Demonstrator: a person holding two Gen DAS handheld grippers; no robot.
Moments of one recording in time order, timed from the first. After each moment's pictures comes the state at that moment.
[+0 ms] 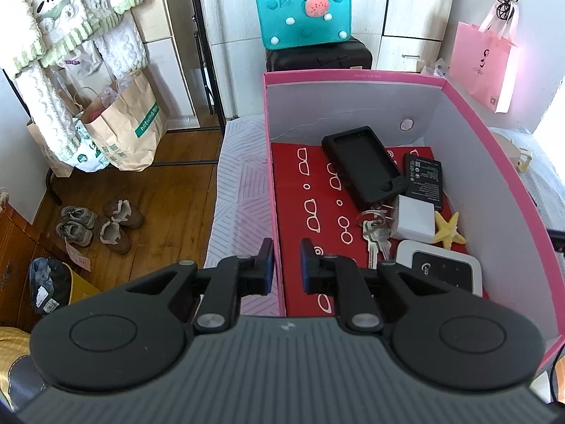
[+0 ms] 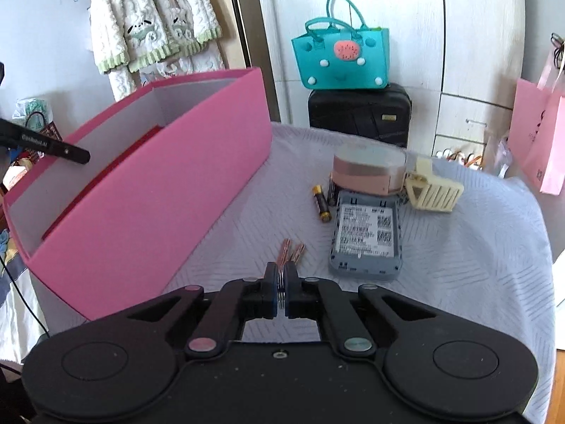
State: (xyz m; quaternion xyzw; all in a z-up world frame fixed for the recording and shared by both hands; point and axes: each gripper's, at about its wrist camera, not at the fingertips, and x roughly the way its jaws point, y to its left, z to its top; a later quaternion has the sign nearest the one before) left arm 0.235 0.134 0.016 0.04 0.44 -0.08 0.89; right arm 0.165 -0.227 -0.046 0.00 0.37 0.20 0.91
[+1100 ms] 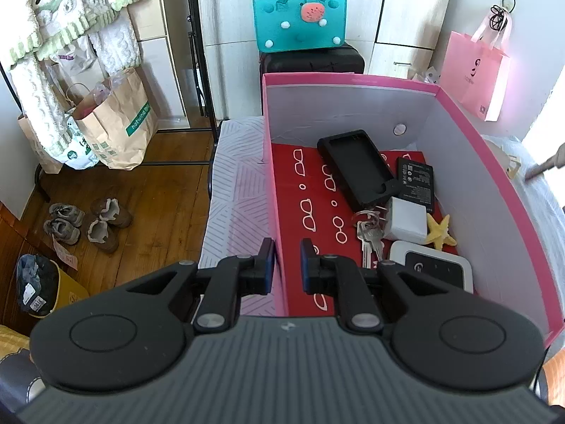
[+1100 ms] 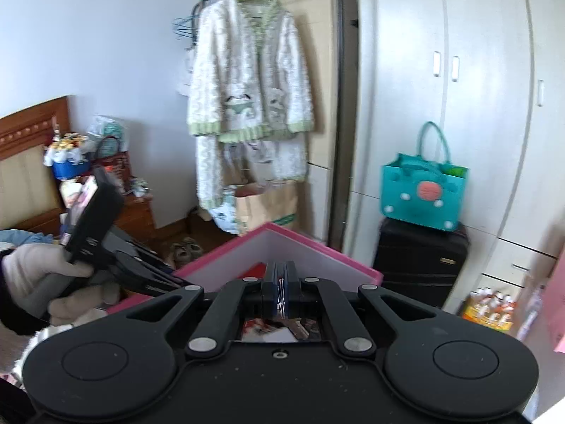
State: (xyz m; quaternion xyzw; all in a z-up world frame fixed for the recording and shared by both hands) left arm 0.232 0.143 0.016 0.02 0.44 -0.10 0.89; right arm 0.164 -0.126 0.101 -0.07 0.23 0.33 0.91
